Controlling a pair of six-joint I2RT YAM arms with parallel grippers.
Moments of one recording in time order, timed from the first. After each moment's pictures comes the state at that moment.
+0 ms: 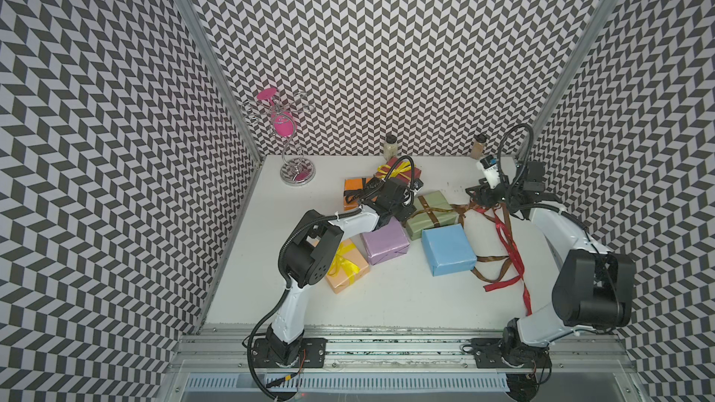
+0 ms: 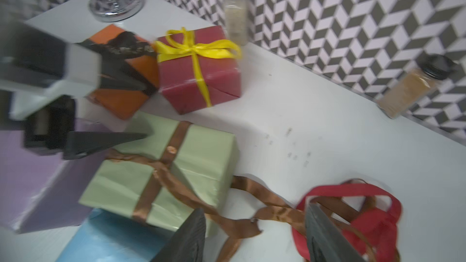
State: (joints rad) left arm -0.69 2.09 1.44 0.02 -0.08 0.34; right arm -0.05 1.53 1.14 -0.31 -0.56 -0.46
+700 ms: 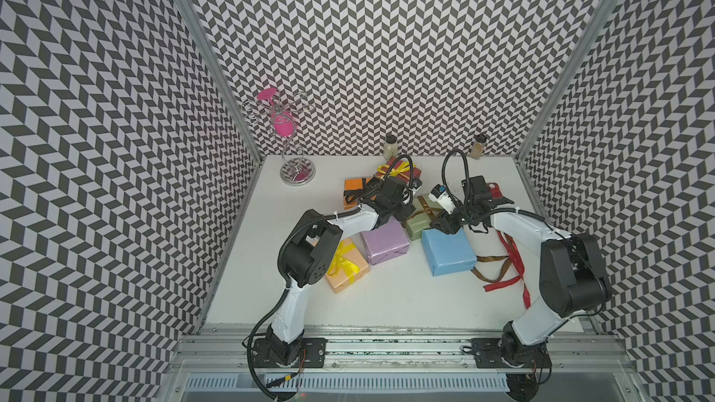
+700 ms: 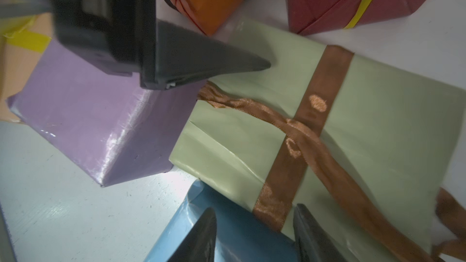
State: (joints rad) left arm -0.68 2.09 1.45 0.00 -0.05 0.32; right arm 0.23 1.68 1.09 -0.47 -0.49 -0.44
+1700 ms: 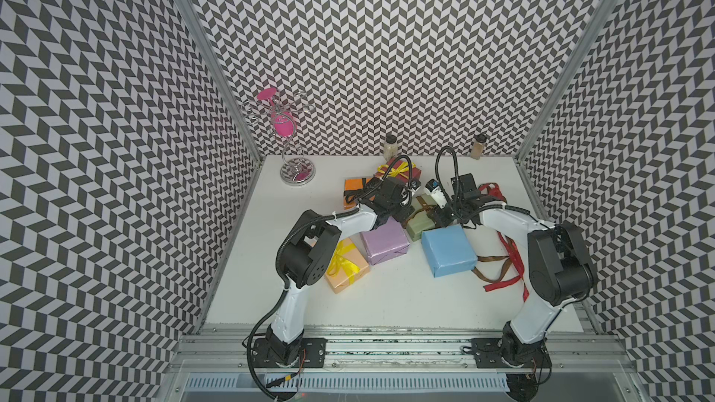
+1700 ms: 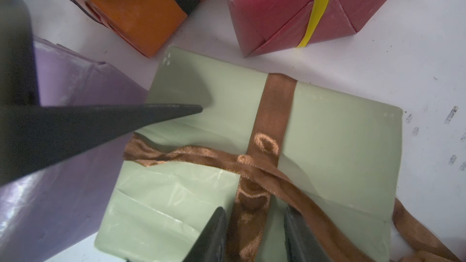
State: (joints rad) left arm -0.67 2.07 1.43 0.00 -0.04 0.32; right arm 0.28 1.76 1.14 -0.32 -0.29 -0.35
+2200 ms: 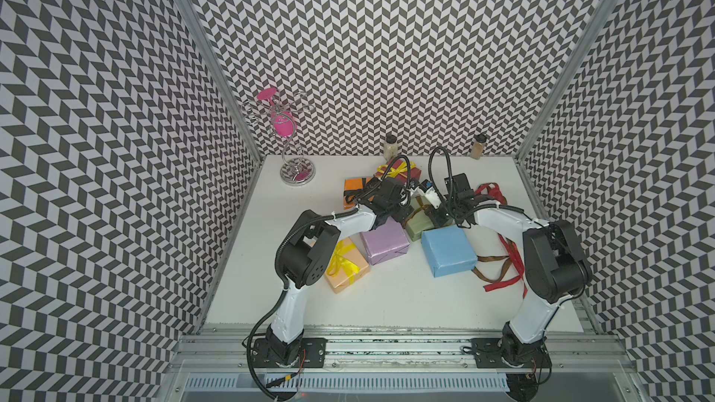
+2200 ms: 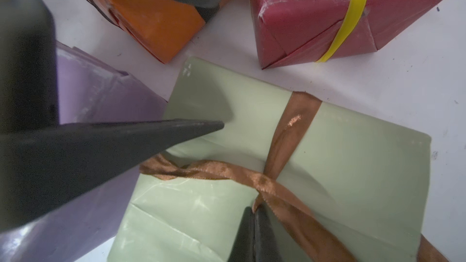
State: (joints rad) left arm -0.67 2.06 1.41 0.00 -0.04 0.30; right arm 0.32 1.78 1.17 -0.32 -0.29 -0.36
